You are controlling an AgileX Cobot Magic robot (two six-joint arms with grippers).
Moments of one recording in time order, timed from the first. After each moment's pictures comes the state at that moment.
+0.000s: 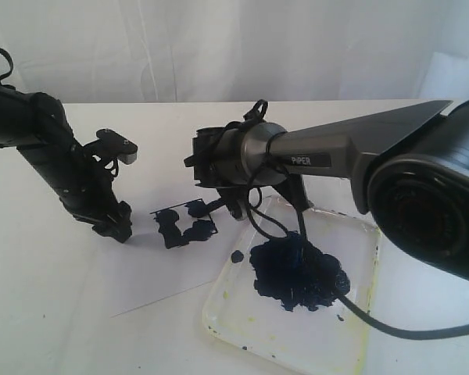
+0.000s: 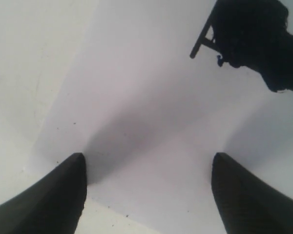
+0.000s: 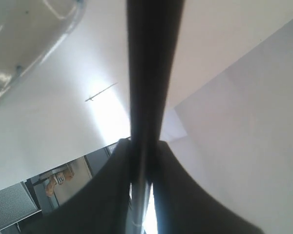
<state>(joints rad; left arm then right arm) -0.30 1.99 -1.28 -0.24 0.67 0.64 0.73 2.29 -1.65 -1.14 1.12 -0.54</state>
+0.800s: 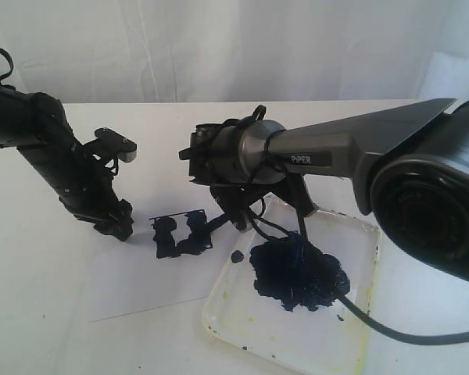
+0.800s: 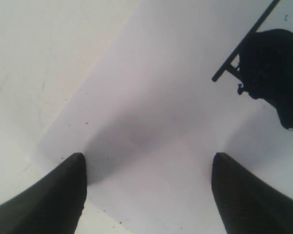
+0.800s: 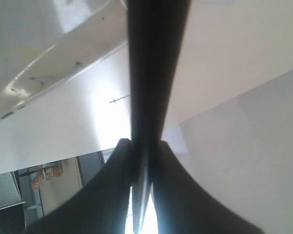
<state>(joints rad) -0.30 1.99 -1.28 -0.24 0.66 0.61 0.74 2.28 -1.65 -1.05 1.15 -0.74</state>
